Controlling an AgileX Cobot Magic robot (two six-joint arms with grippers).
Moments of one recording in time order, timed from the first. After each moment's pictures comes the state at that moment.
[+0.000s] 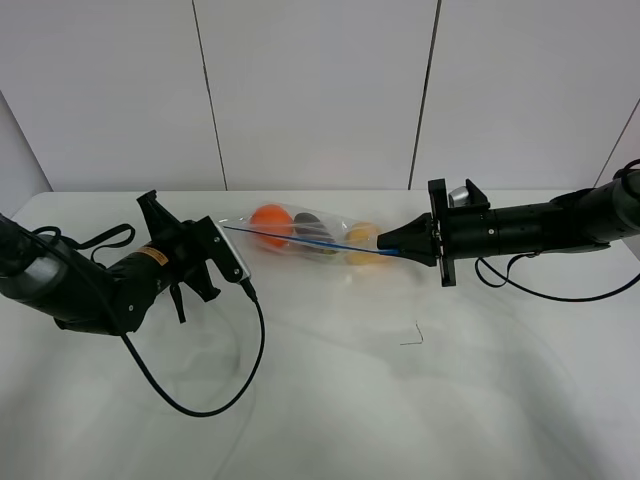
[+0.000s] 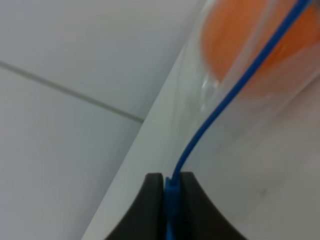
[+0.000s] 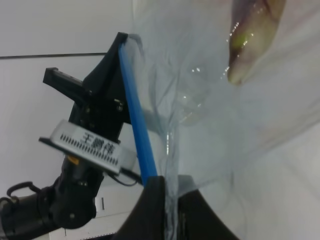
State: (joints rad) left arm -0.35 1.96 -0.70 -0.17 -1.03 1.09; right arm -0.01 2.10 -1.09 1.54 1.20 -0.96
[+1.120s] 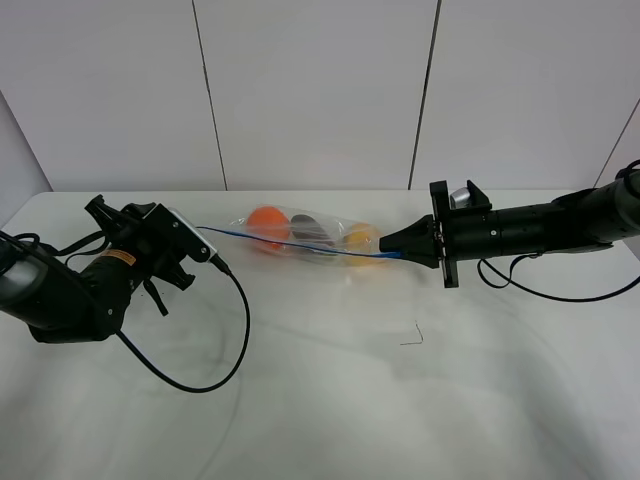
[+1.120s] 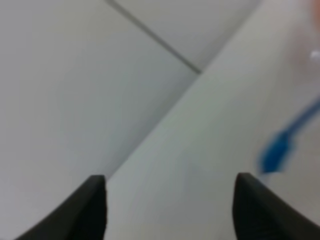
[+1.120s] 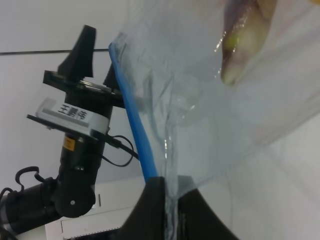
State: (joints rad) left arm -0.29 1.96 -0.64 -0.28 -1.19 0.95; right arm -0.01 2.10 -1.09 1.52 1.21 -0.96
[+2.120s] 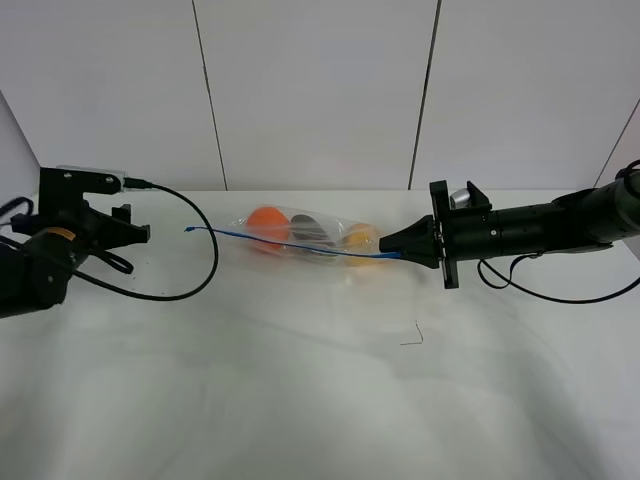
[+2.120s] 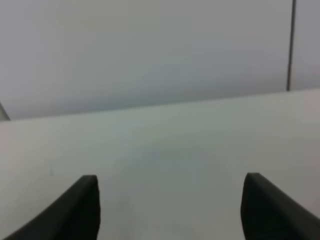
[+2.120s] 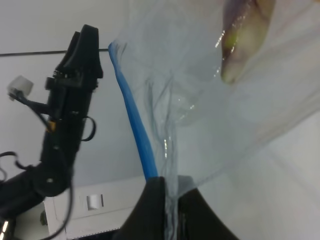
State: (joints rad) left arm -0.06 1.82 -0.66 -0.20 -0.92 0.31; right arm -0.01 2.10 -1.09 1.52 1.21 -0.94
